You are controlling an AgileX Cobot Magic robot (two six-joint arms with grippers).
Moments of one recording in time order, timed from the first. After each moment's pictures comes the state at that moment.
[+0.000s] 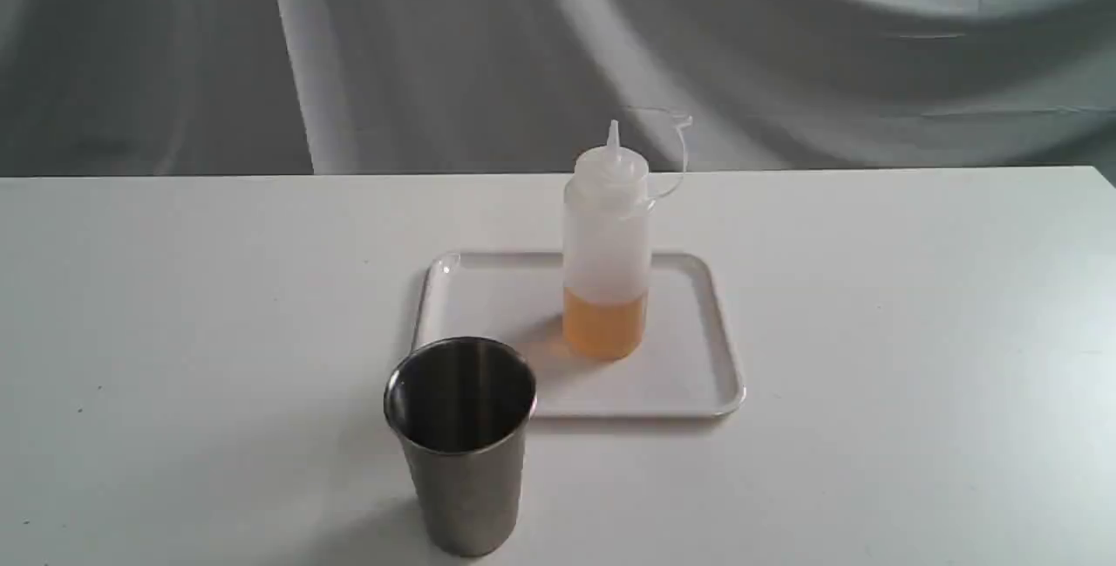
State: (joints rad) left arm 0.10 0.01 0.00 -0.01 0.26 -0.07; right arm 0.14 0.71 -1.07 0.21 0.58 -0.58
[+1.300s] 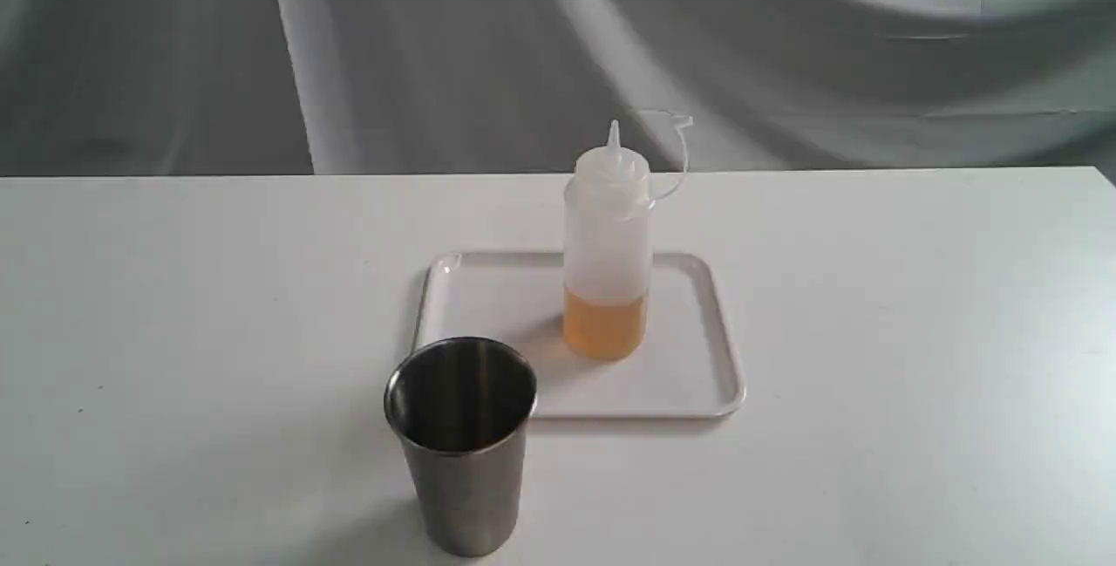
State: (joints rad) left arm 0.10 0.01 0.00 -0.01 0.26 -0.07; right arm -0.10 0.01 -0.01 -0.05 0.10 -0.16
